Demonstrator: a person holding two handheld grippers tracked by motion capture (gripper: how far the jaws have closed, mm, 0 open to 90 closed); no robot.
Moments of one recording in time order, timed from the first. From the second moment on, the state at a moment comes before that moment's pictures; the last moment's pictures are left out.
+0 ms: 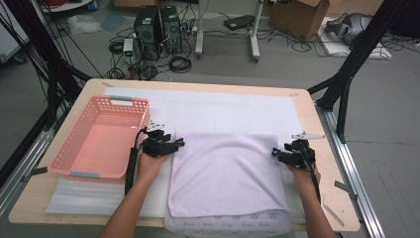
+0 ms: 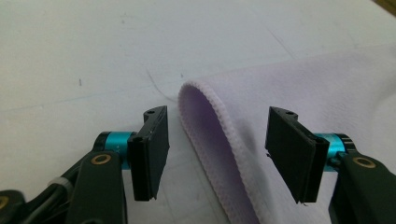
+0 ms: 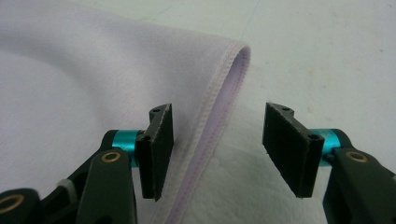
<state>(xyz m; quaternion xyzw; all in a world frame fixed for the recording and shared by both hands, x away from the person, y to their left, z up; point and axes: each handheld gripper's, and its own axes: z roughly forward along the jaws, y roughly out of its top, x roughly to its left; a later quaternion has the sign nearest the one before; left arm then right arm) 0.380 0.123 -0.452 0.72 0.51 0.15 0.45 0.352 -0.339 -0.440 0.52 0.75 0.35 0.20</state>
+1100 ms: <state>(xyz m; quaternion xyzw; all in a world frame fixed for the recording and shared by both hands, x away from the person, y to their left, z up) 0.432 0.112 -0.423 0.68 0.52 0.21 0.47 0.405 -0.338 -0.422 0.49 0.74 0.40 0.23</state>
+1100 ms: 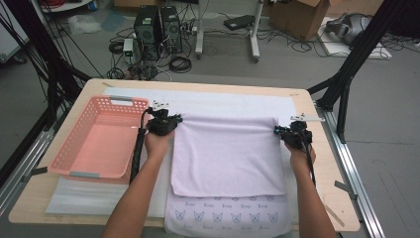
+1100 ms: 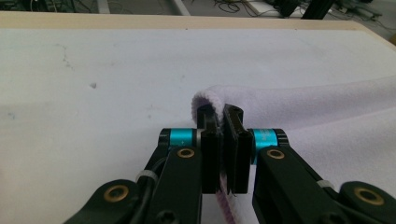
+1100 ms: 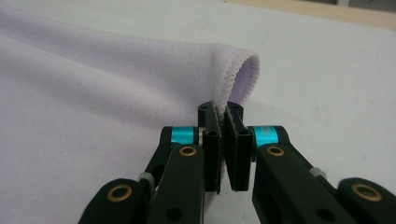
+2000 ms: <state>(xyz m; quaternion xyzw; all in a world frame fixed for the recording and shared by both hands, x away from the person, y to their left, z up) 0.454 0.109 -0.422 0.69 0.53 0.17 0.47 0.436 -0.338 -0.424 0.53 0.72 0.39 0.22</state>
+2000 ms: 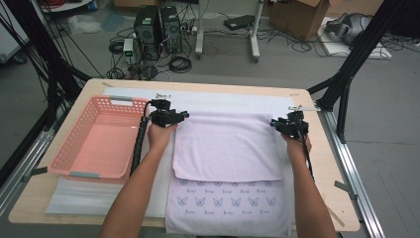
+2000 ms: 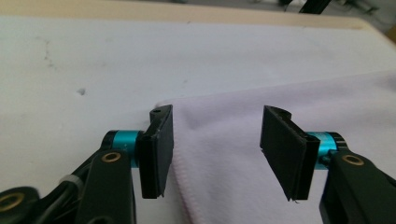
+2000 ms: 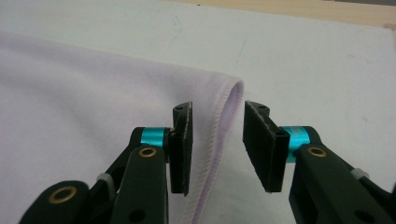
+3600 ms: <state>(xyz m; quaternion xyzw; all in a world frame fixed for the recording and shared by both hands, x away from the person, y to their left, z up) 0.276 0.134 -0.447 0.77 0.42 0.14 0.46 0.262 -0.342 -0.434 0.46 0.77 0.40 0.19</state>
